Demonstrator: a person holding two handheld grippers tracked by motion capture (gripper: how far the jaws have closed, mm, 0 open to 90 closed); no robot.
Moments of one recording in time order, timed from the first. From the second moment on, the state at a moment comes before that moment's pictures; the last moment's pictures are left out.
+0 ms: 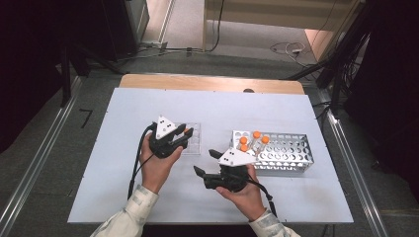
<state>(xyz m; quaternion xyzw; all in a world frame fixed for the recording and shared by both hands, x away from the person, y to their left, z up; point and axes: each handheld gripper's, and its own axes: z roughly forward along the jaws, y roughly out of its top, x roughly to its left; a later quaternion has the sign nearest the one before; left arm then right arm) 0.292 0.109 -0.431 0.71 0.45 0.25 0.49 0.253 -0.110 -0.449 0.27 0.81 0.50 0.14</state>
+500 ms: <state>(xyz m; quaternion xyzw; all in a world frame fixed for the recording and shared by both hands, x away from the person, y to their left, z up) 0.276 0.133 -0.420 0.69 0.46 0.23 0.52 0.249 -0.115 -0.447 0.28 0.81 0.50 0.14</state>
